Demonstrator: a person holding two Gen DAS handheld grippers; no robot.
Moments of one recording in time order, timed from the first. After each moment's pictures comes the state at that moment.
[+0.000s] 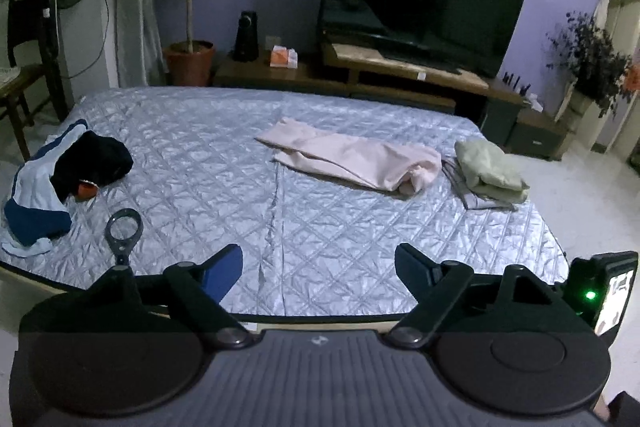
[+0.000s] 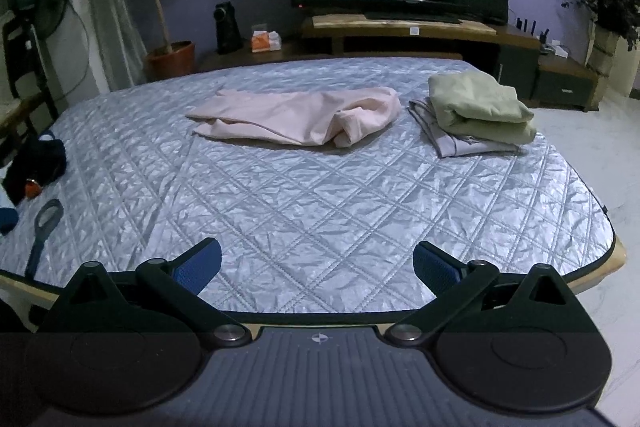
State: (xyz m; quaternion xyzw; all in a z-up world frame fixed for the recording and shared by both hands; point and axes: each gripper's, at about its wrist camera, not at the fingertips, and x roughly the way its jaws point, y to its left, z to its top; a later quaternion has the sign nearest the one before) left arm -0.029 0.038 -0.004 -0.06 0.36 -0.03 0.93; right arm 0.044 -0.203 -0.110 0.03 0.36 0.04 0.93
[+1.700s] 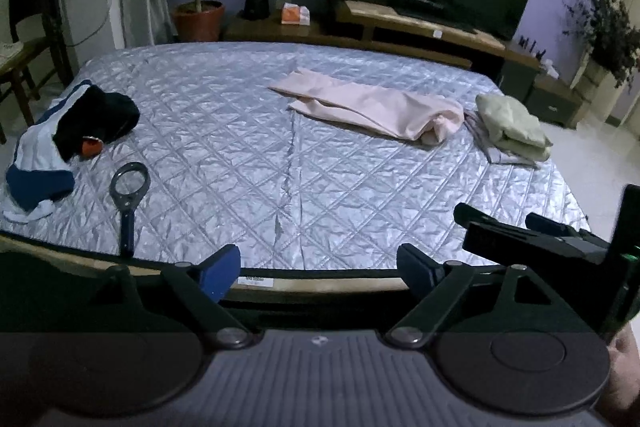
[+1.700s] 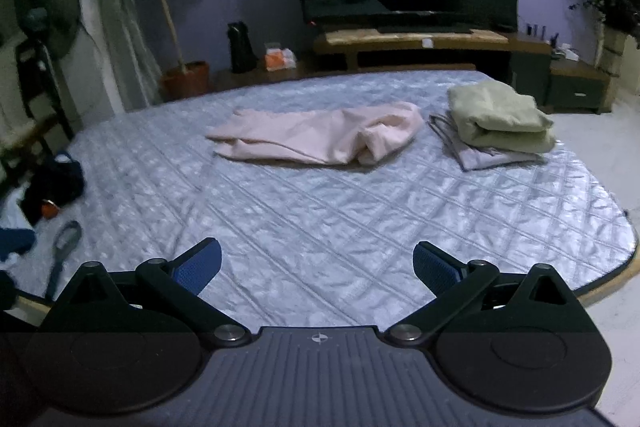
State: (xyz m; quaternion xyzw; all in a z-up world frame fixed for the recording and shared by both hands) left arm -0.018 0.044 -0.044 -0.05 0.42 -0.02 0.91; right arm 0.046 -0.190 -0.109 0.06 0.32 0.08 0.94
